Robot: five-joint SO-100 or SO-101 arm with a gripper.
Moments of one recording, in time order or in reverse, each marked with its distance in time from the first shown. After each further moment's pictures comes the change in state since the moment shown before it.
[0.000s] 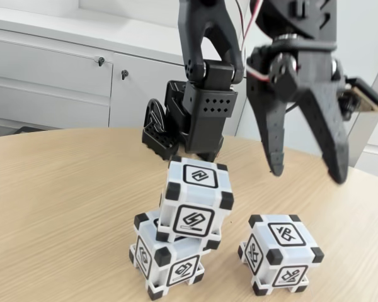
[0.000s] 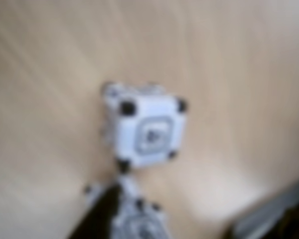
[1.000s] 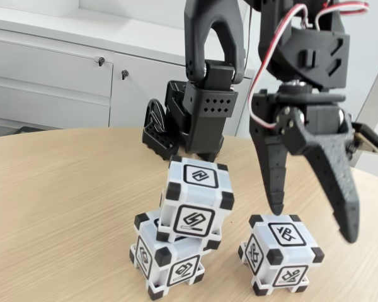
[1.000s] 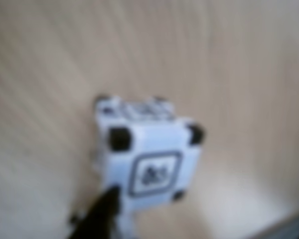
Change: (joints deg) arm 0.1 -15.5 0.0 -11.9 -2.3
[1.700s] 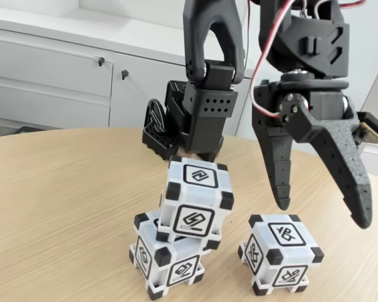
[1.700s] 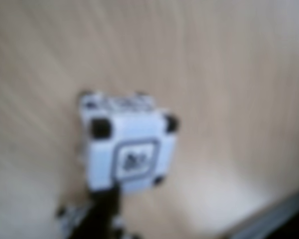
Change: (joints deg) arm -0.1 4.8 -0.1 0.1 -0.2
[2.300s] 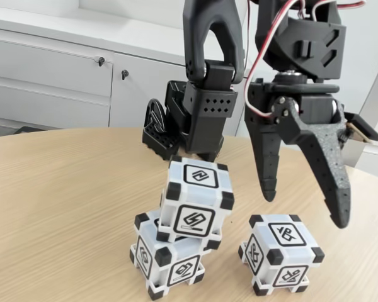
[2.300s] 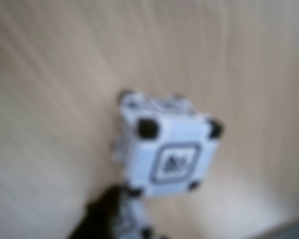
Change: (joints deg) arm 0.0 0.0 0.0 6.6 -1.3
